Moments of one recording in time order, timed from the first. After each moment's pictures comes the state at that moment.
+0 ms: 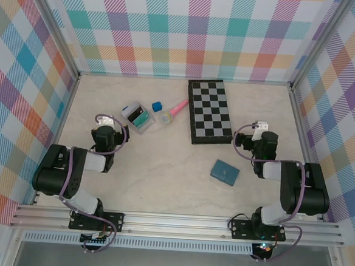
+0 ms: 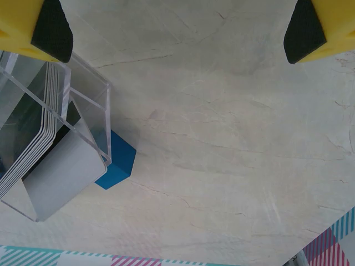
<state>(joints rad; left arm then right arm) -0.09 1.56 0.38 0.75 -0.27 -0.13 0.00 1.52 0.41 0.68 -0.12 0.04</state>
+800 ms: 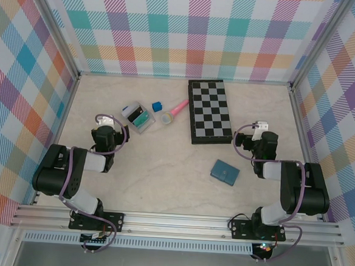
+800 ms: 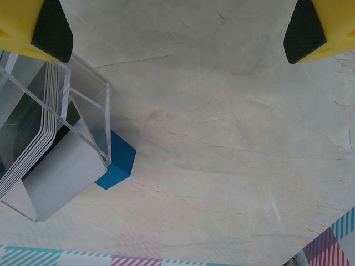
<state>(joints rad) -0.09 1.56 0.38 0.75 -0.27 -0.13 0.00 1.52 0.41 0.68 -0.11 0.05</state>
